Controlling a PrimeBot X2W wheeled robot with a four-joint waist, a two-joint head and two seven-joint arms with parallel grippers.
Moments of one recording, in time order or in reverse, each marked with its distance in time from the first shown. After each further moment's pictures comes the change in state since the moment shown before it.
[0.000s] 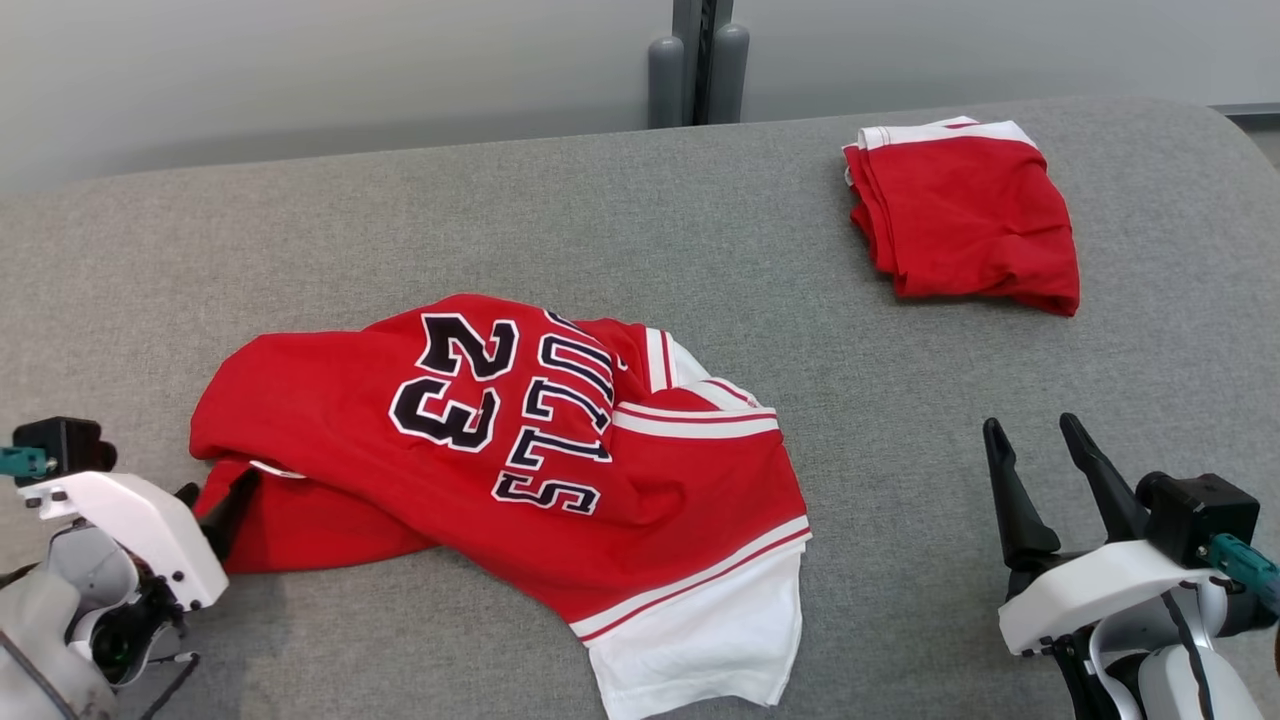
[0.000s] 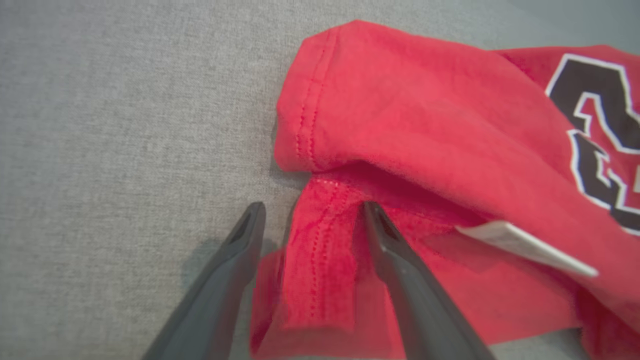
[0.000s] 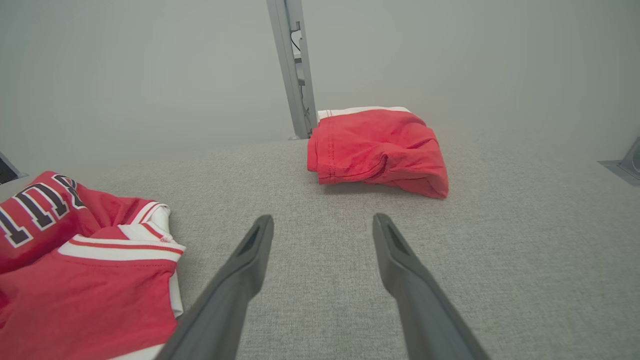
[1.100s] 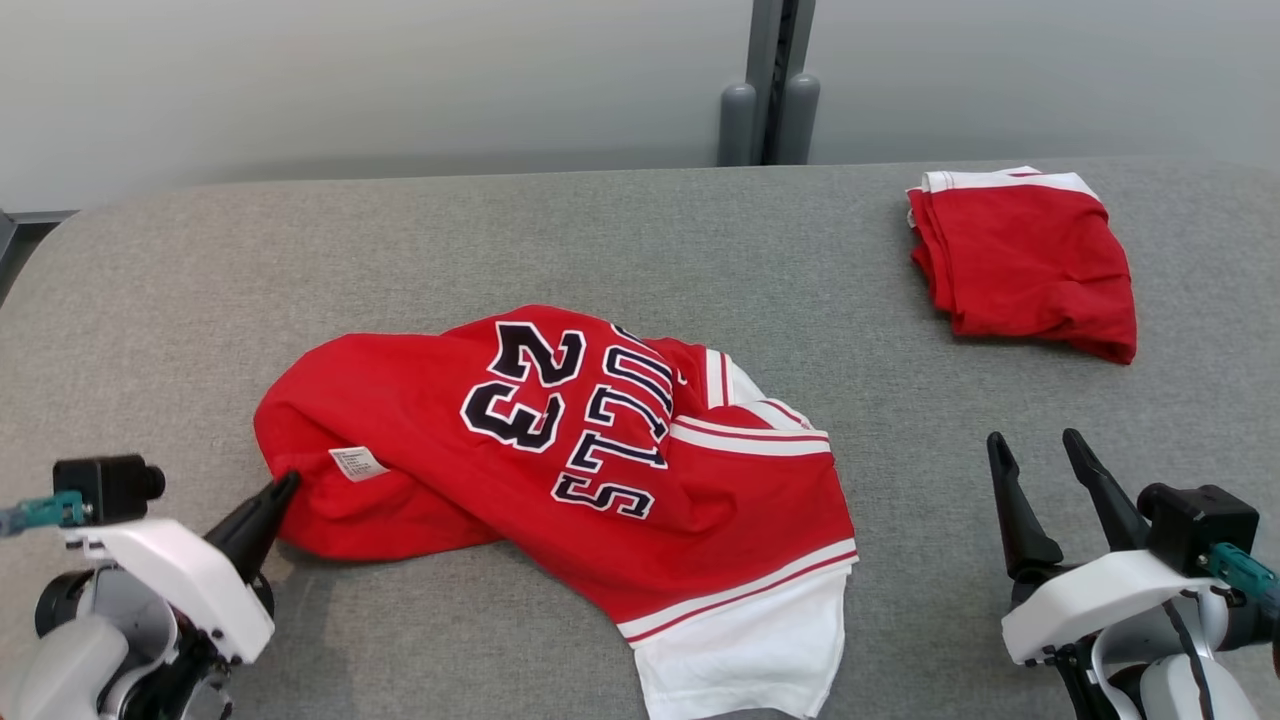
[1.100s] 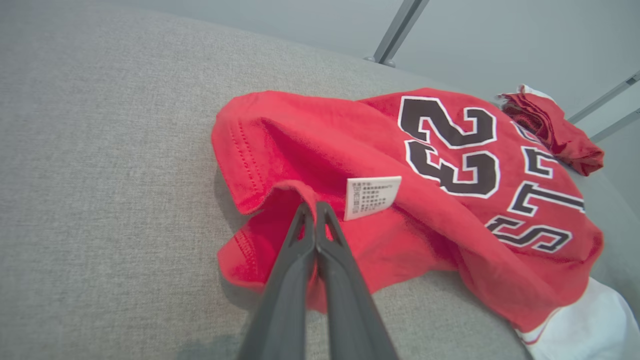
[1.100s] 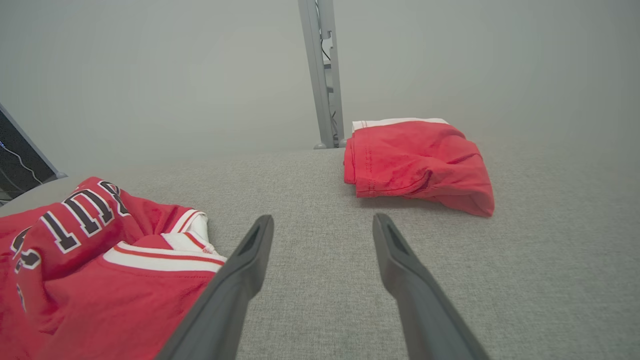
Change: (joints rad) left arm 0.097 0.096 -0.131 -0.313 -0.074 -0.006 -0.220; right arm 0.008 0.000 -0.009 0.028 0.005 0.000 -0.002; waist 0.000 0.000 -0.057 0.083
